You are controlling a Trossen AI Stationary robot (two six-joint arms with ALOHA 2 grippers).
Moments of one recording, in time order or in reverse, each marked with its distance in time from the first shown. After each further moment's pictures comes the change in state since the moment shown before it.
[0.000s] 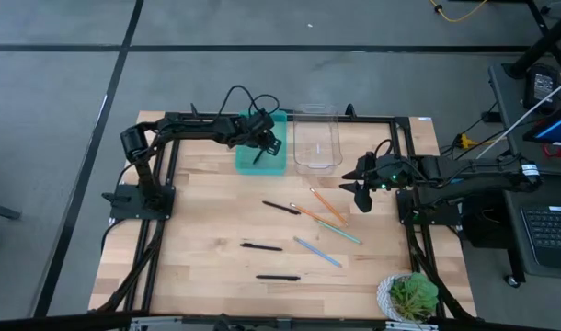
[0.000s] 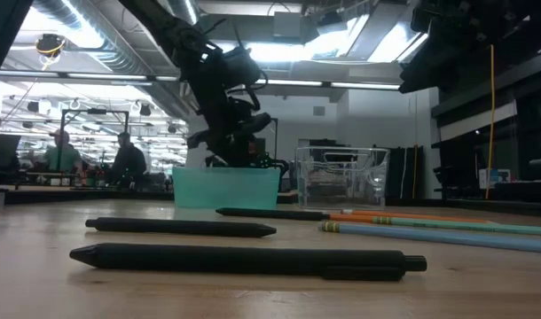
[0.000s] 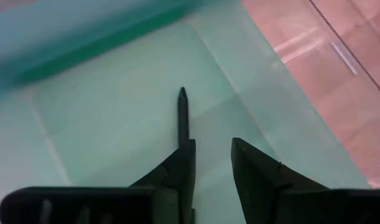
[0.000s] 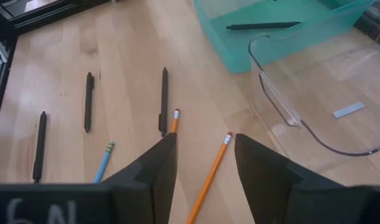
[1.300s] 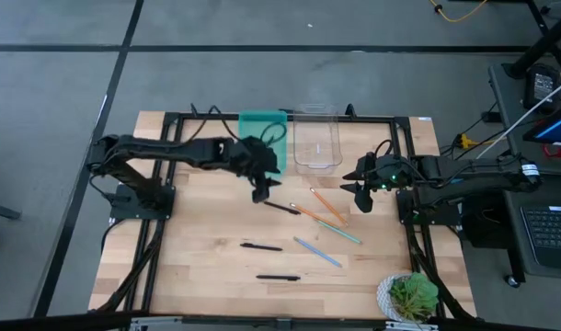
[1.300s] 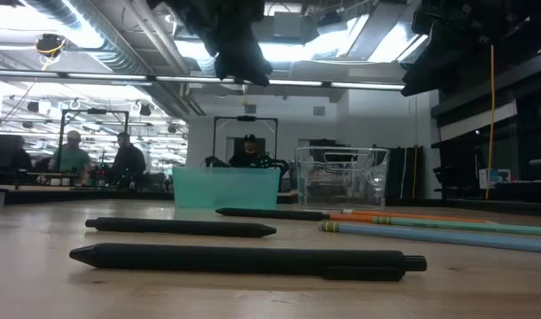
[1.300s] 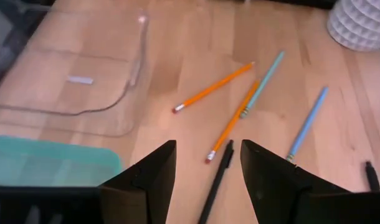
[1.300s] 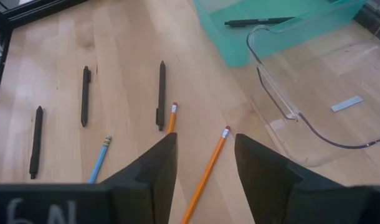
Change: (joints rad) left arm -0.386 -0.306 0.000 -0.054 0.237 0.493; right arm 0.000 0.000 0.000 -0.023 0.000 0.001
